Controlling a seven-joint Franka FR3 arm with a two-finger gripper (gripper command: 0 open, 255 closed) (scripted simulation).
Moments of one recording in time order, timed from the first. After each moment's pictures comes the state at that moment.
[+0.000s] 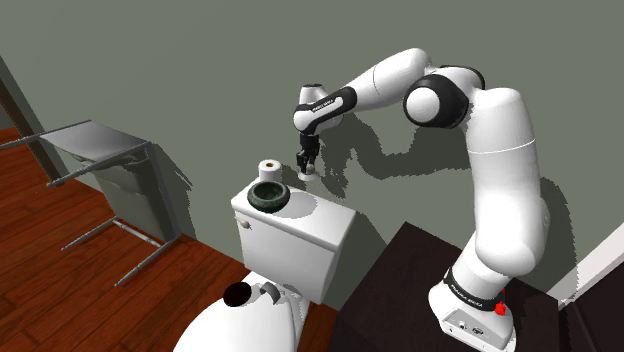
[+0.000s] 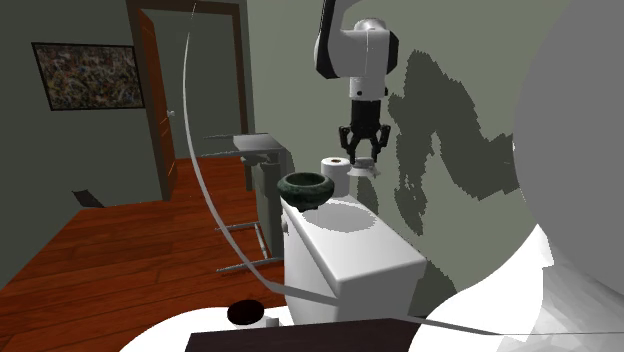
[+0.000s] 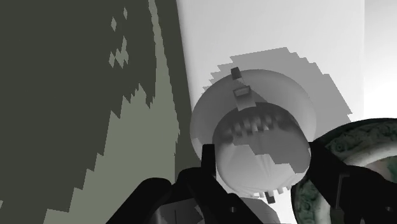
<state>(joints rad) -0.07 0.55 -0.10 -1.66 0.05 2.19 -0.31</state>
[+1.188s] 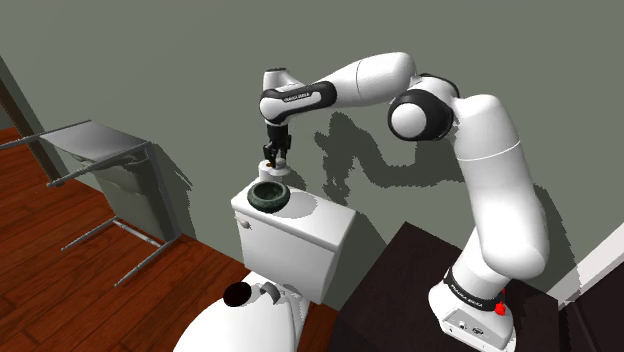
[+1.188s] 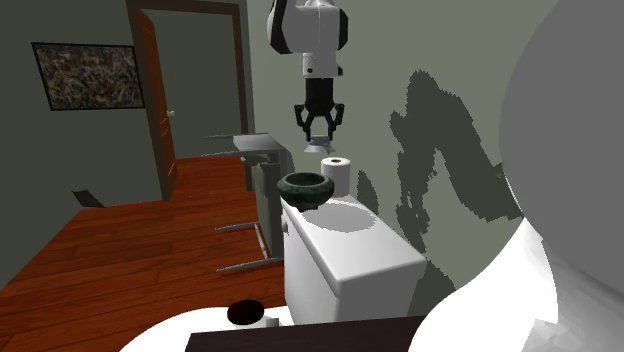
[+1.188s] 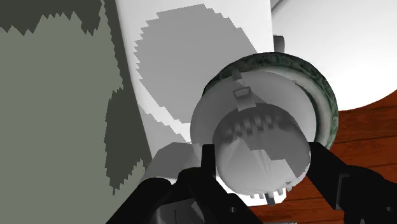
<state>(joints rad) 0.06 0.65 -0.06 -1.33 0.03 1.98 -0.13</state>
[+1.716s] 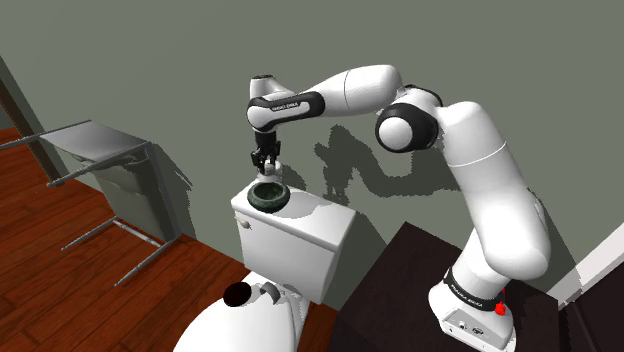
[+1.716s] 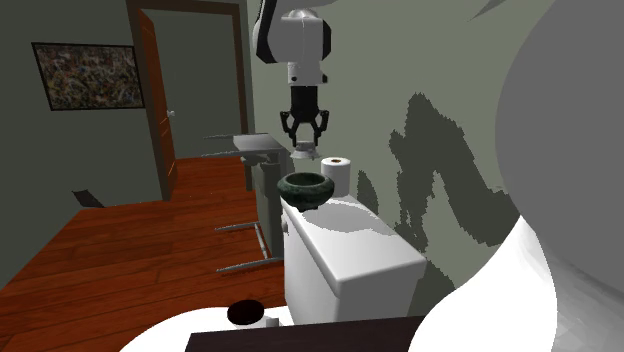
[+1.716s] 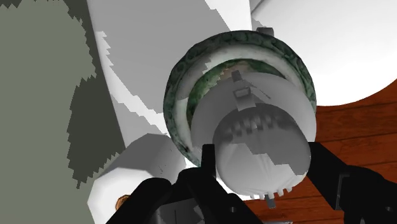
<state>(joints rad) 0.10 0.76 -0.05 -1.20 0.03 1.95 -0.07</state>
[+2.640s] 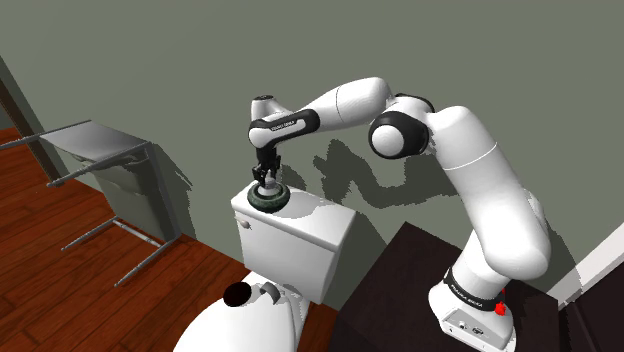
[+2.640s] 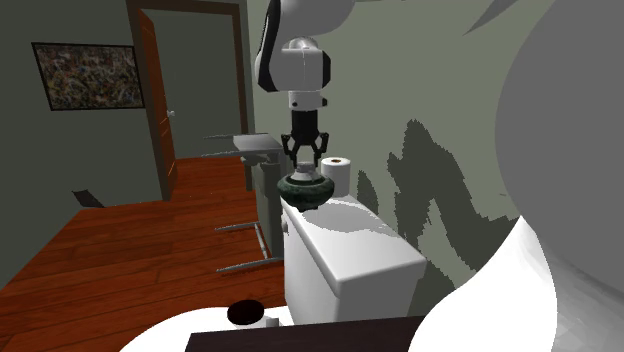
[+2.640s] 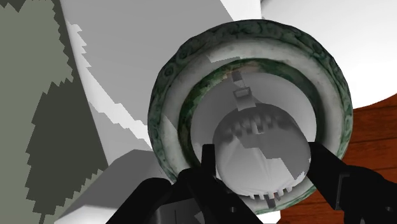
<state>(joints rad) 0.10 0.83 -0.05 -1.25 0.03 2.07 -0.07</state>
